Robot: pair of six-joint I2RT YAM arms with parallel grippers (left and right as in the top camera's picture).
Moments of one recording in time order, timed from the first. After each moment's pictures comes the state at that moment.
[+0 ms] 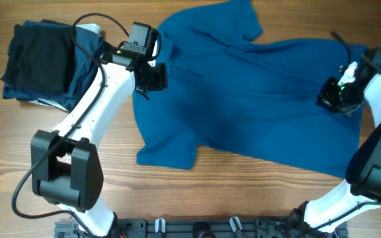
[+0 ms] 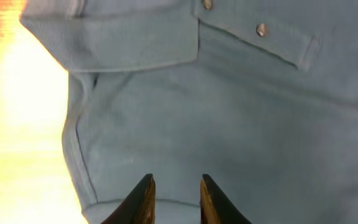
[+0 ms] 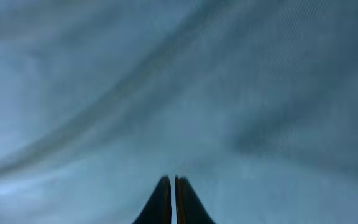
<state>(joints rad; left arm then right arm) -0.30 1.83 1.46 -0.83 0.06 -0.34 -0.41 1.87 1.24 -0.79 -0.24 0.18</state>
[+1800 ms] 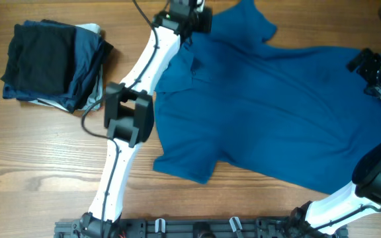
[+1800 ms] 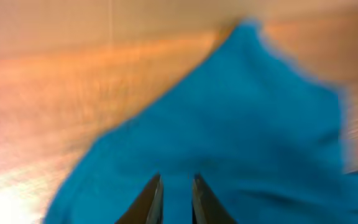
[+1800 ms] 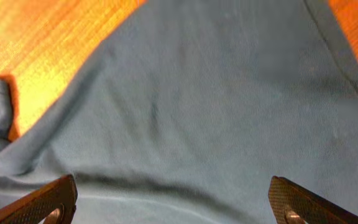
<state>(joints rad) -0.40 2.63 2.42 -0.56 0.13 -0.18 -0.53 1.86 1.54 -0.80 -0.18 0.24</state>
